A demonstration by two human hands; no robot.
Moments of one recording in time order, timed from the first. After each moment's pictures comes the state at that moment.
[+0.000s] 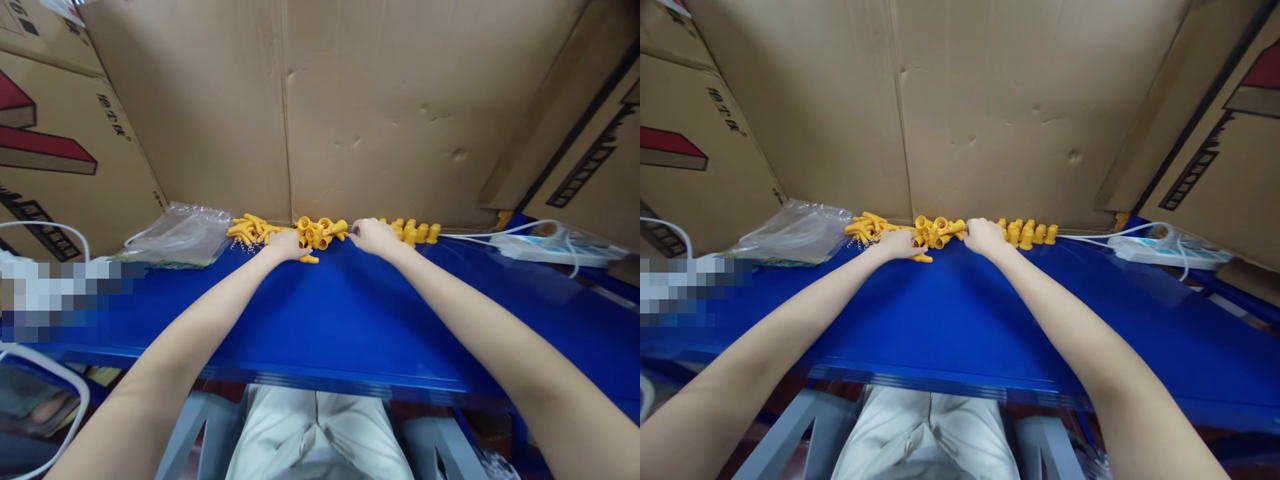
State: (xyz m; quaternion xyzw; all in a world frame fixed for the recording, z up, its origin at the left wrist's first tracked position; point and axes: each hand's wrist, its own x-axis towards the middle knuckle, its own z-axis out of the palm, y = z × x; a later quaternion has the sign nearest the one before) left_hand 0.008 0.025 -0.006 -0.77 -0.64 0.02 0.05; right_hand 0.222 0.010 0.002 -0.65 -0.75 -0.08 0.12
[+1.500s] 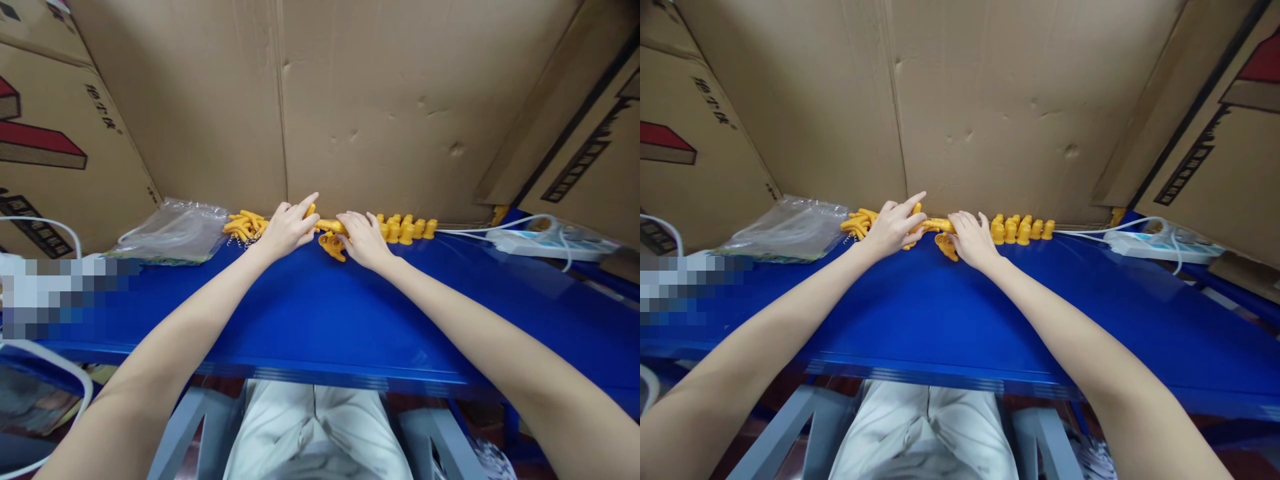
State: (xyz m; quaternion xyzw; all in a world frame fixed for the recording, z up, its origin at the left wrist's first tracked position) left_hand 0.004 -0.007 0.006 -0.86 -0.38 -0.22 0.27; right_hand 0.222 0.004 -0.041 -0.44 -0.82 -0.19 0.31
